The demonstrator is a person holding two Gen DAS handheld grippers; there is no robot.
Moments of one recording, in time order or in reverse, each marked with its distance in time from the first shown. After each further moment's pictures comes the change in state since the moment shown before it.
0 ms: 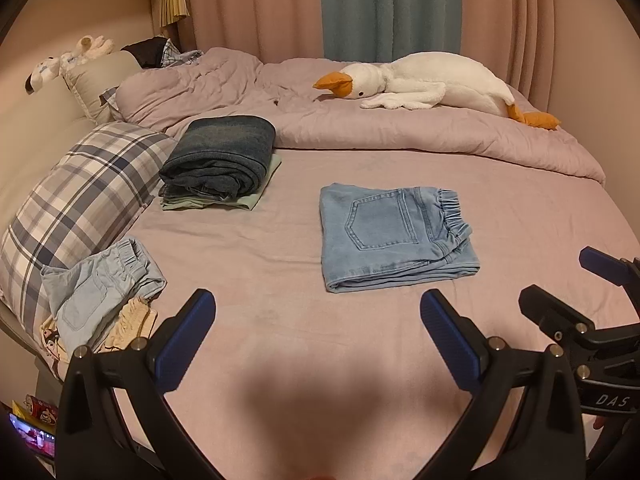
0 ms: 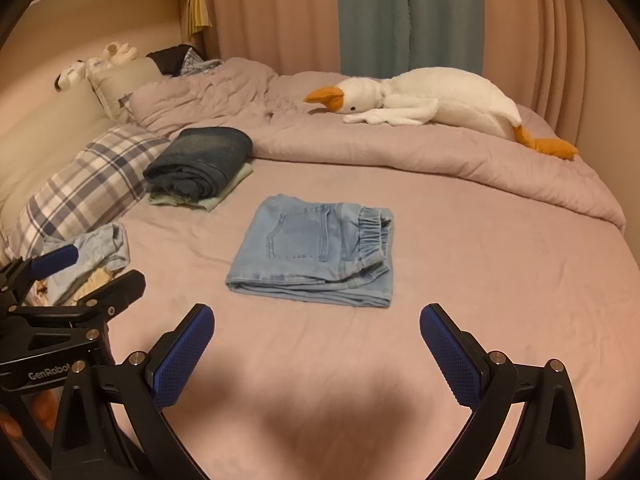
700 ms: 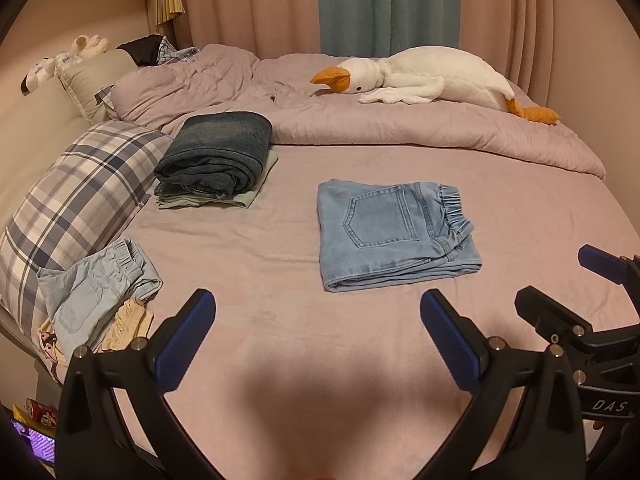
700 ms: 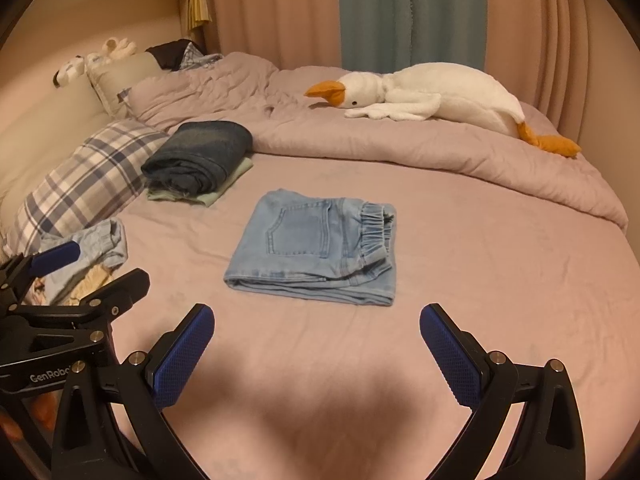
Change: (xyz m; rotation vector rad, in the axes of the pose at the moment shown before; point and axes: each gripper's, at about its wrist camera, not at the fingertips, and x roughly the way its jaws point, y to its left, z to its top) left arm 0.009 0.000 0.003 0.009 0.017 -0.006; right arm 0.006 0.003 -0.001 -0.004 0.016 -0.002
